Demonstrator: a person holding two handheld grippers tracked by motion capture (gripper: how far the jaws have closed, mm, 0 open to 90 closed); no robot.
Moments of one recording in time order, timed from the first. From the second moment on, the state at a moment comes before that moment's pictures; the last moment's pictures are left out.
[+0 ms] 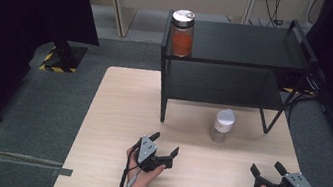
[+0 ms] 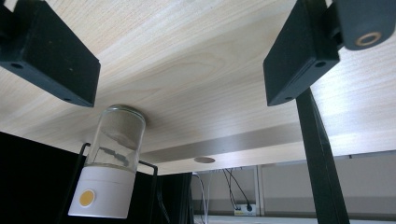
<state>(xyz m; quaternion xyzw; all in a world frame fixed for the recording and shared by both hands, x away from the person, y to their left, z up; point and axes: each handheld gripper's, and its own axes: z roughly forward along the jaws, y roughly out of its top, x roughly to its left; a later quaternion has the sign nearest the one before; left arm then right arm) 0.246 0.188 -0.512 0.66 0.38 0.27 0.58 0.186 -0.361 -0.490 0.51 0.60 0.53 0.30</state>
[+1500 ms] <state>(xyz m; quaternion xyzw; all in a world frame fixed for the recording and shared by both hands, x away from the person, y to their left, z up) 0.245 0.185 -0.511 0.67 0.37 0.28 0.58 0.264 -0.298 -0.457 0.41 0.66 0.55 0.30</state>
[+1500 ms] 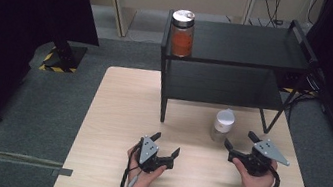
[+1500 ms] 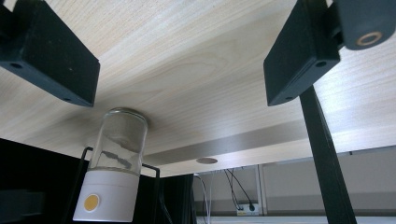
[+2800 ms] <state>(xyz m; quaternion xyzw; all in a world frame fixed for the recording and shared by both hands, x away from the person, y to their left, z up) 0.244 0.185 -0.512 0.67 0.37 0.28 0.58 0.317 -0.256 -0.459 0.41 0.68 0.51 0.31</state>
